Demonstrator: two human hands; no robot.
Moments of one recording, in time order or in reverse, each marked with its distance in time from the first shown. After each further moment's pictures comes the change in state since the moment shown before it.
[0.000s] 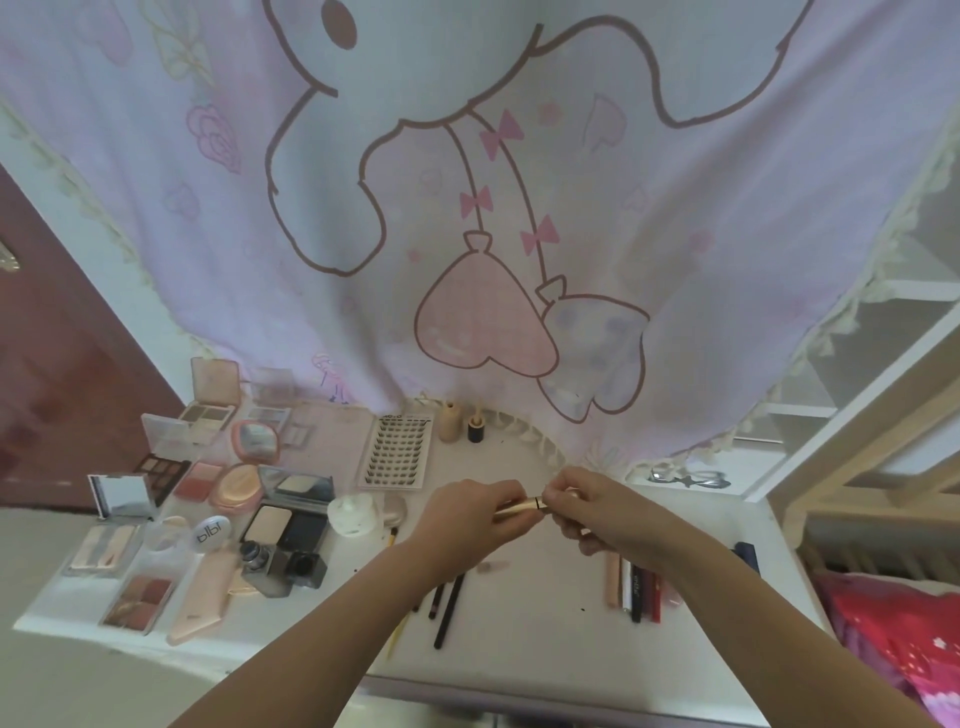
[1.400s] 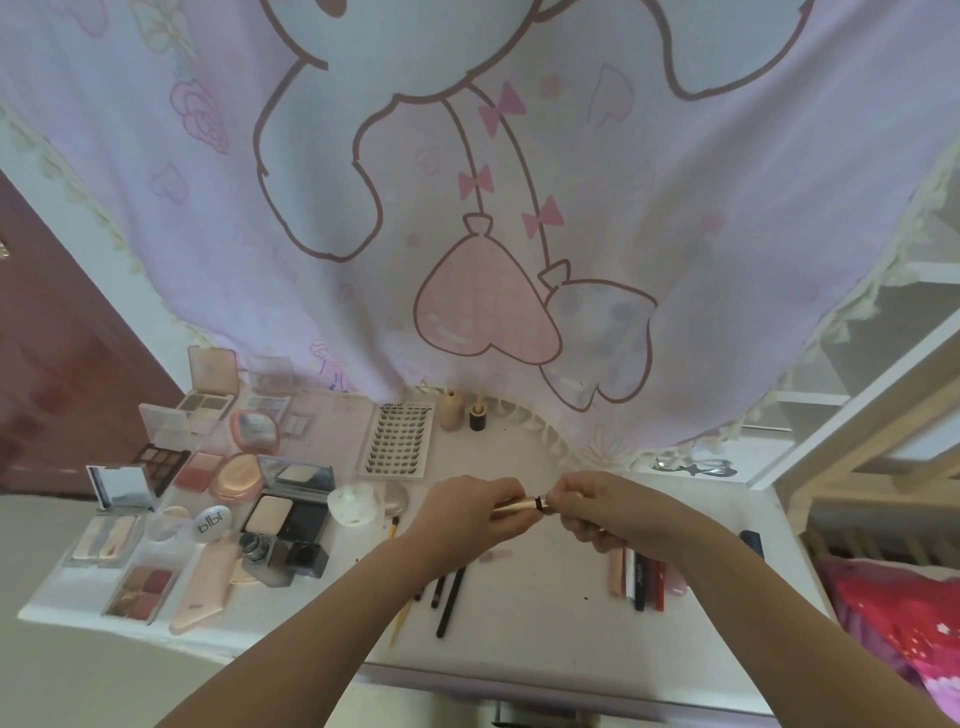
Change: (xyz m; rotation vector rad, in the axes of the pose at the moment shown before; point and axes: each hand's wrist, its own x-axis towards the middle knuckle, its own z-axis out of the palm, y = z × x) left_hand -0.001 -0.009 0.006 -0.009 -0.014 0.024; right_hand 0.009 0.011 -0.008 0.028 -0.119 0.088
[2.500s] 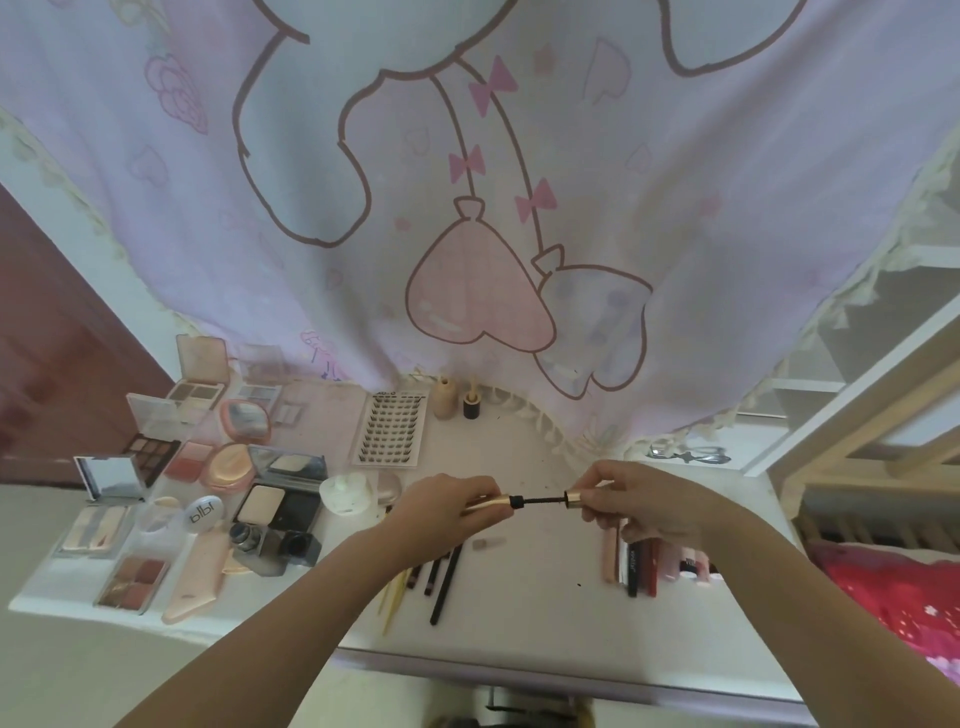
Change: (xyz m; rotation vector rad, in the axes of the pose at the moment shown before) left_hand -0.005 -0.022 0.001 -0.071 -0.219 -0.057; right_hand -0.010 0.022 -0.031 0.065 0.043 0.051
